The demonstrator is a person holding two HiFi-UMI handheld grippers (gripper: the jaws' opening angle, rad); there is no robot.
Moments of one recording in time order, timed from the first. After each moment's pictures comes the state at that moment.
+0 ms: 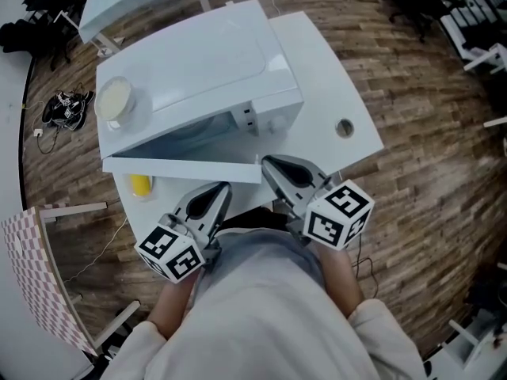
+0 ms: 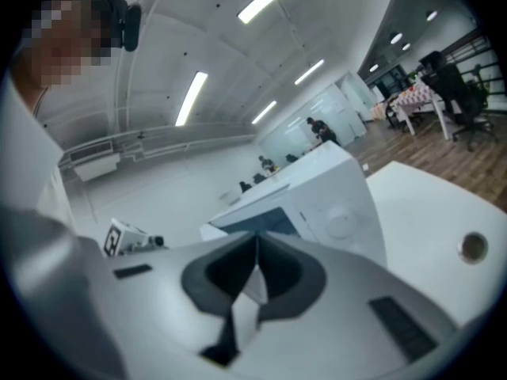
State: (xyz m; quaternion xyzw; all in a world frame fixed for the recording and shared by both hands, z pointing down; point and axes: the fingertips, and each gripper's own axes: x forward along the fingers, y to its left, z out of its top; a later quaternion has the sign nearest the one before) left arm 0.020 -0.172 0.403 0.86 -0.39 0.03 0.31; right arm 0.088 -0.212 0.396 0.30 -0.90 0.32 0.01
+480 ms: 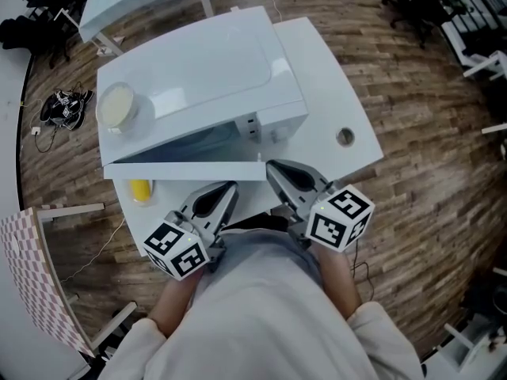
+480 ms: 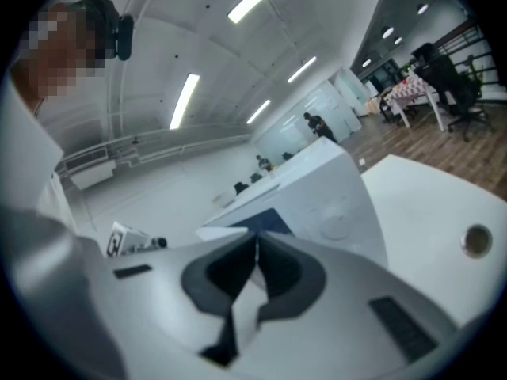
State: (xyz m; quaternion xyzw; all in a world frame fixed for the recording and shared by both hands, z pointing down) left arm 0.028 -0.193 0.403 0.87 -0.38 0.01 0.33; right arm 0.089 -0.225 0.402 0.31 -0.88 0.35 0.01
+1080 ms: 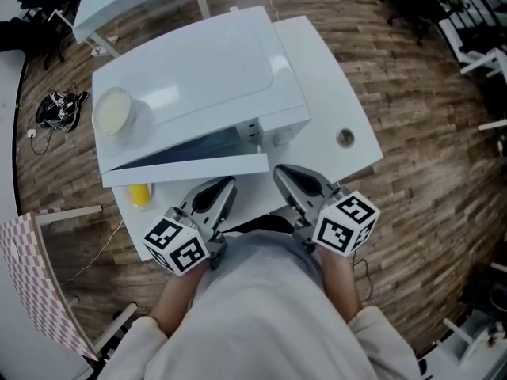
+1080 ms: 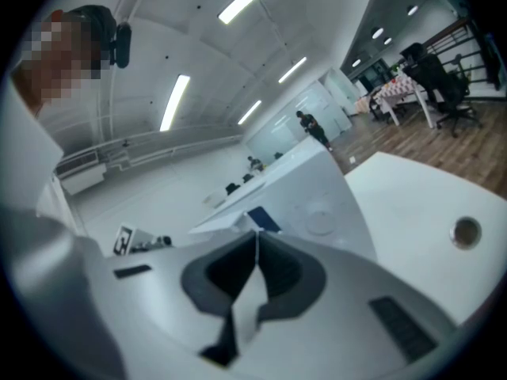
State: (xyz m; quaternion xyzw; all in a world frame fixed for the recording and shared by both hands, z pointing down) left arm 0.020 -0.214 0.413 0.86 -0.38 -0.01 0.35; right arm 0.102 -0.229 0.412 0.33 -0.87 0.37 0.01
